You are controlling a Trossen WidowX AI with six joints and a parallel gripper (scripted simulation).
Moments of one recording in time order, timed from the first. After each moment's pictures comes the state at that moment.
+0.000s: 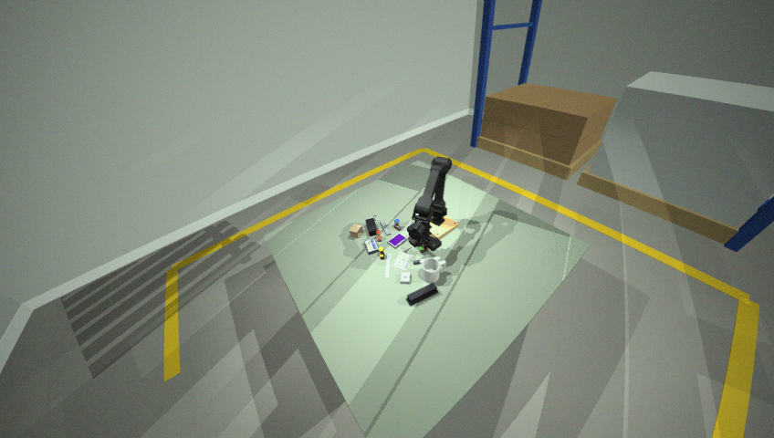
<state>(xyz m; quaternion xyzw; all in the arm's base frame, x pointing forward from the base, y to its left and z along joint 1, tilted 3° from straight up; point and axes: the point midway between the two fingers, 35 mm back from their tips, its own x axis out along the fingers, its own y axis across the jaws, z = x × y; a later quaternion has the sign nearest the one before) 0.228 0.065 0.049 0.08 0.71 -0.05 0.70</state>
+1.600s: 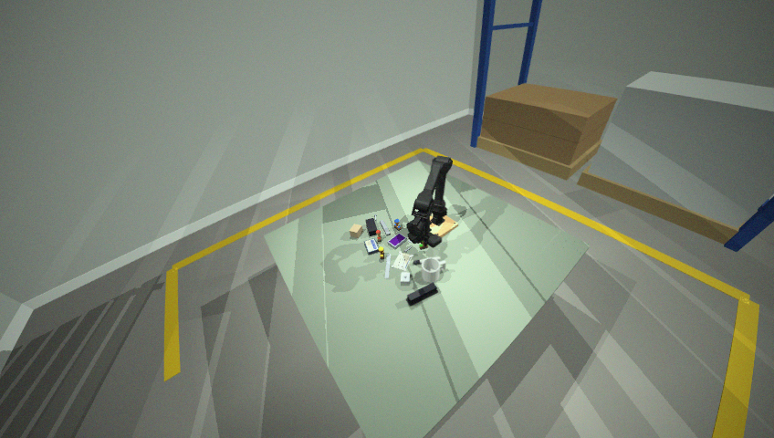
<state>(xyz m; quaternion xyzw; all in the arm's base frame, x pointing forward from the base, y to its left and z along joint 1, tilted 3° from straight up) 0.229 0.064 0.072 0.08 0.71 -0.05 0.70</state>
